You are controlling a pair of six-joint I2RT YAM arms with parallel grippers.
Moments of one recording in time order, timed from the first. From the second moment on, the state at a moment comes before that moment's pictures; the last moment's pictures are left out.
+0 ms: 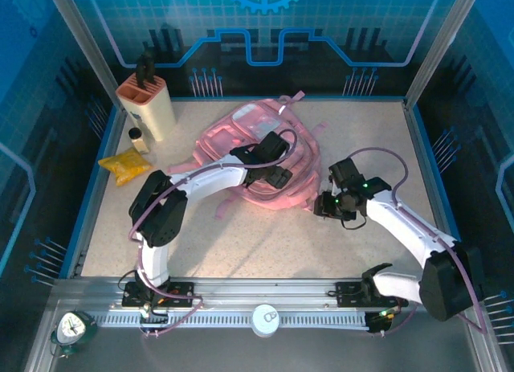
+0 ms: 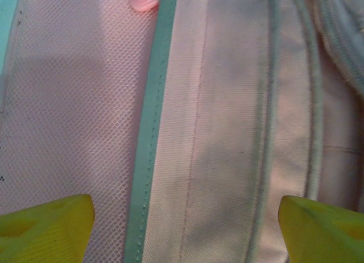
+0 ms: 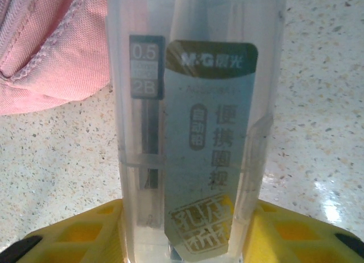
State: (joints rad) left arm -0.73 1.93 1.49 -0.51 -0.20 -0.01; right arm 0.38 1.23 0.81 -0.82 -0.13 0.54
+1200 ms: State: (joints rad) left arm -0.63 1.92 1.51 -0.47 -0.11 -0.13; right arm 0.38 1.69 1.24 -0.70 -0.30 0.49
